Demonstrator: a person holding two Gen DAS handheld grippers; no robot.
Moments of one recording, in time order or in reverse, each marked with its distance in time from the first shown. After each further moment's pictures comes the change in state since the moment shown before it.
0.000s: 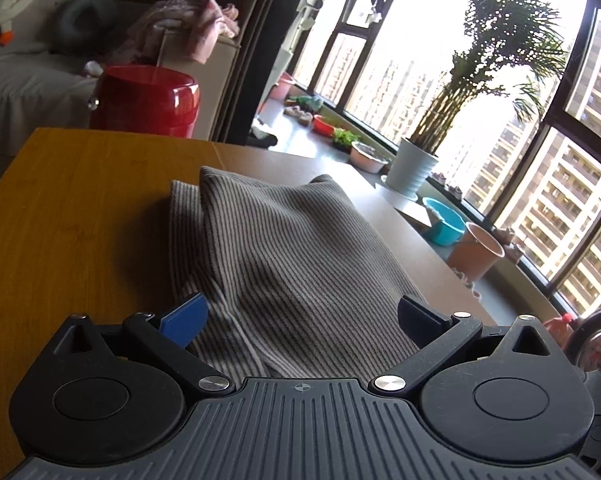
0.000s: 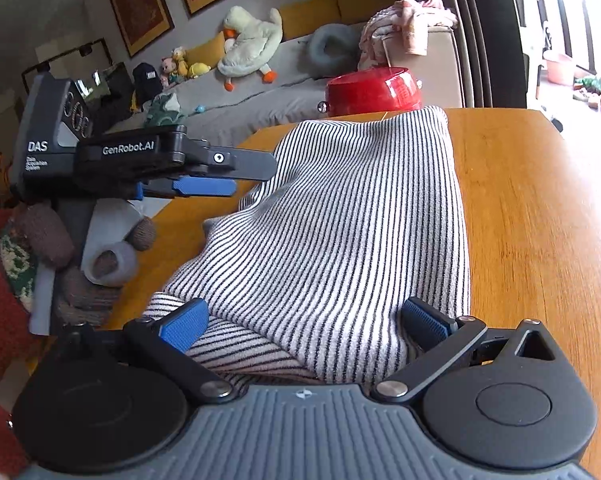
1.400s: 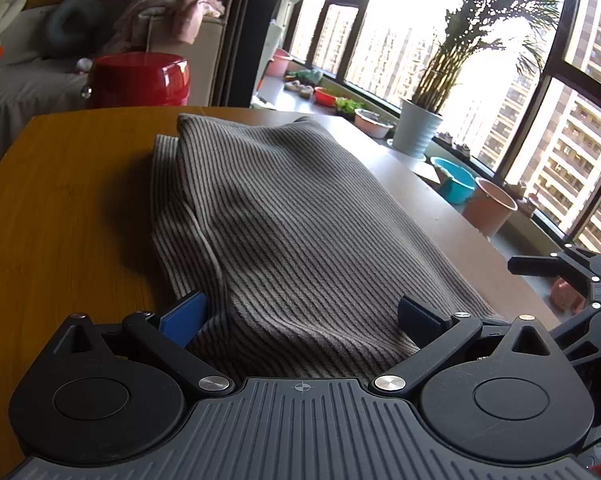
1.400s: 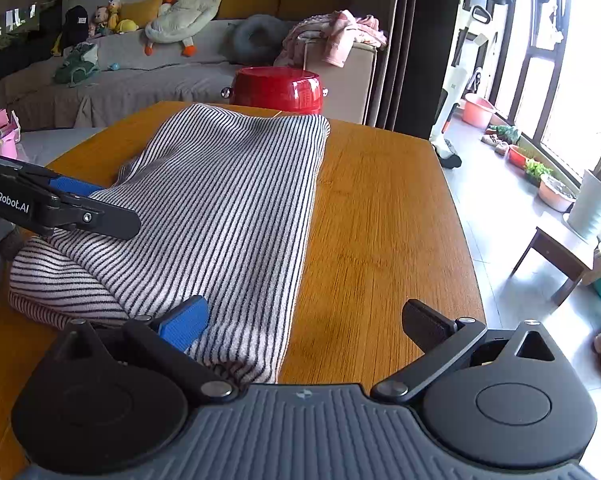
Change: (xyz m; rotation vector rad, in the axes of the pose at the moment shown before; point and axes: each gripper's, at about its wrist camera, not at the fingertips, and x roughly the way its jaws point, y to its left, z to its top) left arm 0.006 -0.031 -0.037 0.106 0.088 0.036; right arm -0.022 -0.019 -0.003 -0.129 0.028 -0.380
